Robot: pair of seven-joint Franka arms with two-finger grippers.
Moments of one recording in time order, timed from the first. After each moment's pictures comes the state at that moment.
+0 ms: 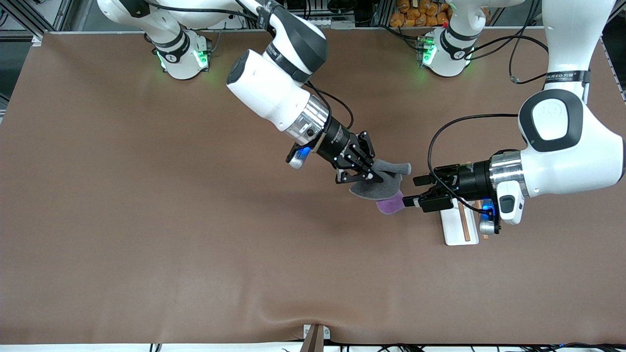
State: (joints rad) left arm -0.03 0.39 -0.19 -1.54 -0.91 1.91 -0.59; right arm 0.70 0.65 0.12 -1.20 0.55 2.72 2.33
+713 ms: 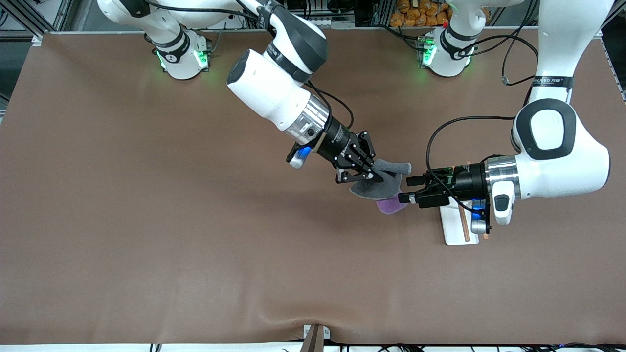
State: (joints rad) left arm -0.01 0.39 -0.19 -1.61 -1.07 1.91 -0.42; right arm 0.70 0.65 0.12 -1.20 0.55 2.72 2.33
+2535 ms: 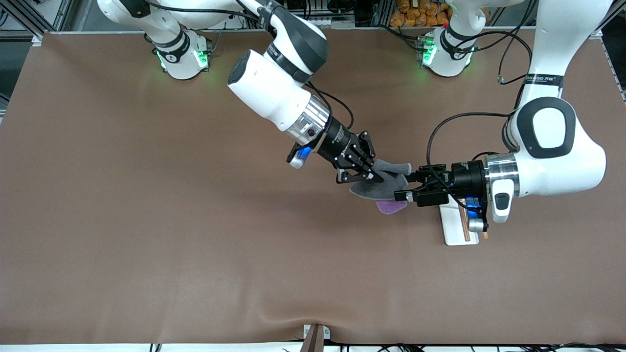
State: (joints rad) left arm 0.00 0.38 -0.21 -1.61 -1.17 1.91 -0.44; right arm 0.70 0.65 0.12 -1.20 0.54 2.72 2.33
